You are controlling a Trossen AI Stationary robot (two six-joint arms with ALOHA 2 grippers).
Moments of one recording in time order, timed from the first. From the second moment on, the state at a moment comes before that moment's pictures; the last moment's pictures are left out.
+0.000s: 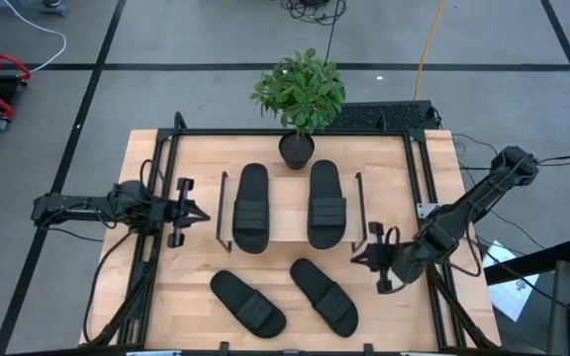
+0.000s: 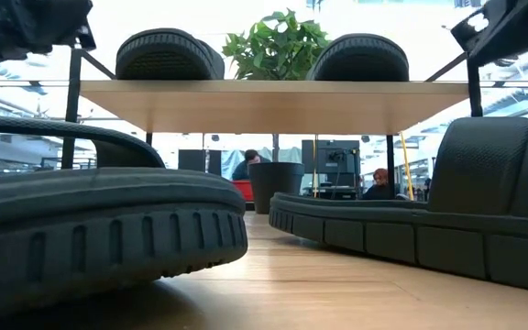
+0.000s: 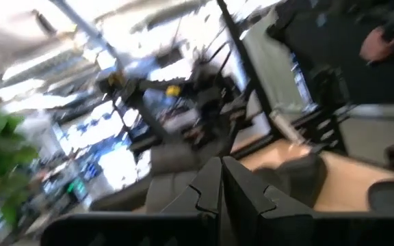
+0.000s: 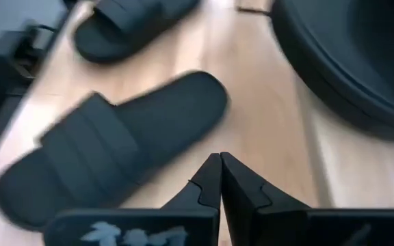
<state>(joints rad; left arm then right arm) 0.00 0.20 0.11 0.28 0.30 0.38 0.71 1.11 0.68 -0.35 0.50 0.40</state>
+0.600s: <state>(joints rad) -0.34 0.23 0.11 0.30 0.10 0.37 0.98 1.23 0.72 -0.19 0.57 0.40</state>
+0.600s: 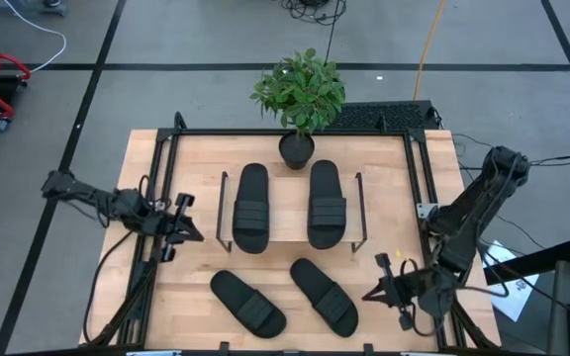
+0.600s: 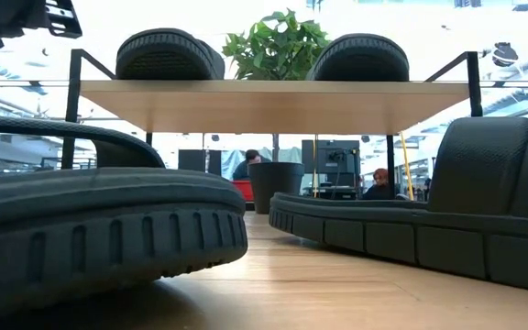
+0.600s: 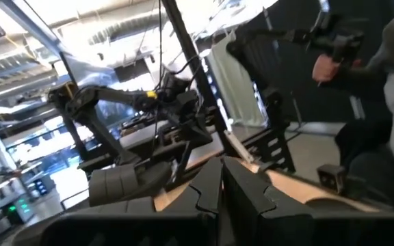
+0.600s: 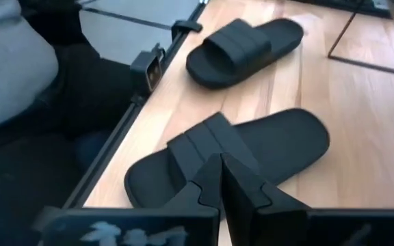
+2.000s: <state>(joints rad) -0.75 0.83 0.36 0.35 -0.38 0.41 1.07 1.77 0.94 -0.14 0.92 0.28</state>
